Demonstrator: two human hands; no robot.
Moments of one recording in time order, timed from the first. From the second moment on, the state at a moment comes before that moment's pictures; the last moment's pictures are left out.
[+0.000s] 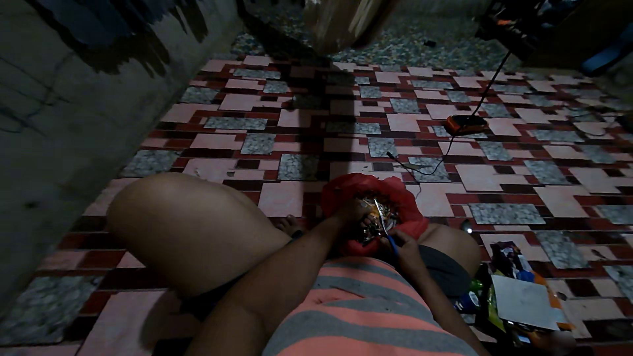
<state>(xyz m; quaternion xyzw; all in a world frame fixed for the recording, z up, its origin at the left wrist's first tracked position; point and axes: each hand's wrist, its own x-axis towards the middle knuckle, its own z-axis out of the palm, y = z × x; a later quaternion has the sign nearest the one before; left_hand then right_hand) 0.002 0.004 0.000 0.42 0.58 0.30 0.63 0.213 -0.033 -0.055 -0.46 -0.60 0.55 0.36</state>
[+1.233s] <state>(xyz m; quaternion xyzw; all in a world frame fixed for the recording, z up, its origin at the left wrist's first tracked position) 0.008 0.001 -0.005 0.37 0.56 0.36 0.65 0.213 -0.032 -0.050 -0.45 -0.58 0.60 0.32</state>
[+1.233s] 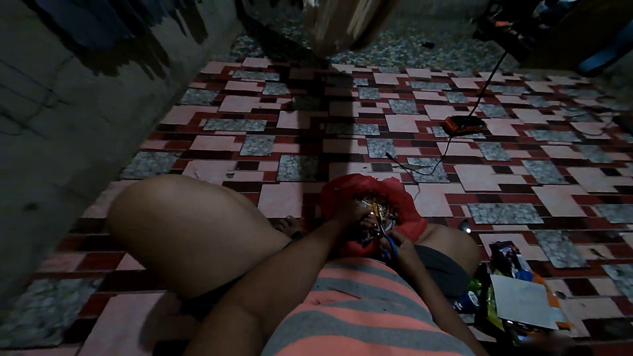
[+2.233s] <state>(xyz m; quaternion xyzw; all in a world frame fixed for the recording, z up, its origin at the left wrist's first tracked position) 0.011 -0.001 -0.008 0.38 0.56 0.37 0.64 0.212 -0.031 -0.048 -0.47 -0.58 0.59 0.31</state>
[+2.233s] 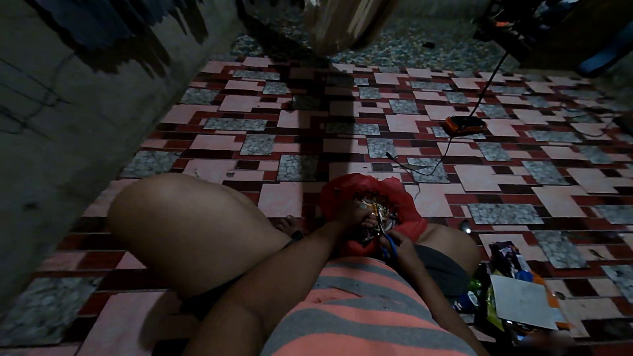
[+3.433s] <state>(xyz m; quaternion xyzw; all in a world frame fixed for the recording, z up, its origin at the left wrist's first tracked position) 0.012 -0.003 -0.007 0.35 0.55 0.37 0.66 0.213 -0.031 -0.049 -0.45 -0.57 0.62 0.30</state>
